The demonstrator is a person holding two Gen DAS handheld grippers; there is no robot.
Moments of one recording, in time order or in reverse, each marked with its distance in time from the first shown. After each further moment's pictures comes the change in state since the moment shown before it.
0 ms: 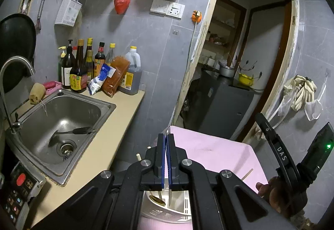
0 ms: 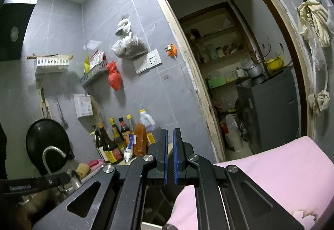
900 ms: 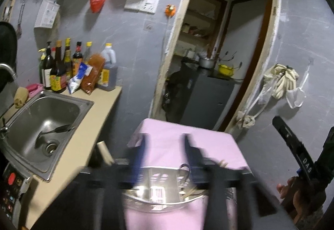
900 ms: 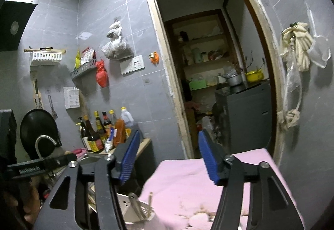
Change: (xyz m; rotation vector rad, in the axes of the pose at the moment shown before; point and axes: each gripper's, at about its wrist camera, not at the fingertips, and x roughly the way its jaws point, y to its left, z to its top) left arm -0.019 -0.047 -0.005 0.060 0.031 -0.129; right arm -0.103 -0.035 0.053 -0.098 0.028 -0.142
